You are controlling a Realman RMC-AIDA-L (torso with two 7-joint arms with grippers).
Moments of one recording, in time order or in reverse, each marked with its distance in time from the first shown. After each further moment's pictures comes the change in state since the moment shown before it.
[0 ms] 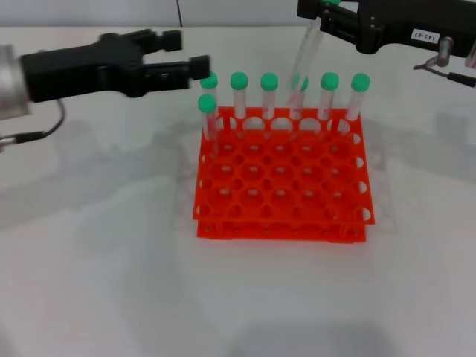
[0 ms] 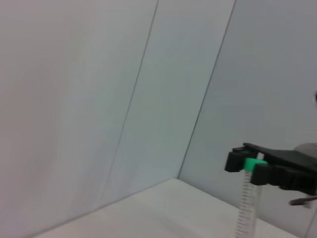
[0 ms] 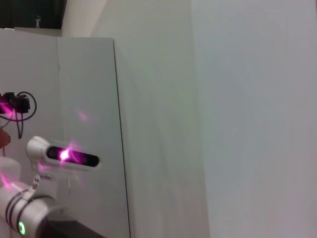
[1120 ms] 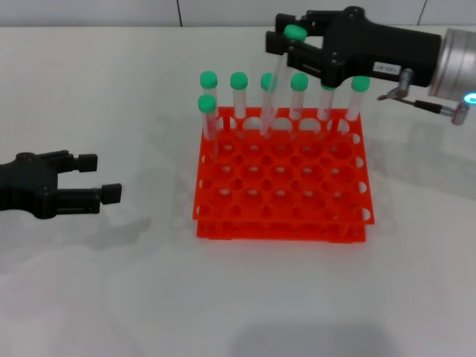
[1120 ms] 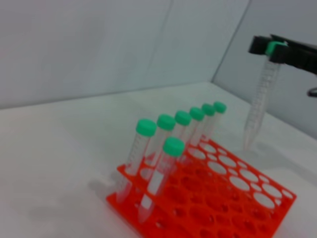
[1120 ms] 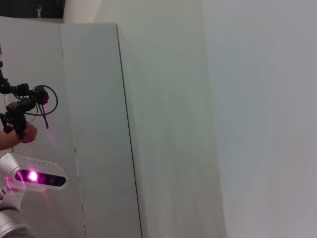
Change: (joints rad) left arm 0.192 0.048 -0.101 0.063 0.254 0.153 0.025; right arm -0.029 0.009 -0.234 0.004 0.134 0.125 -0.033
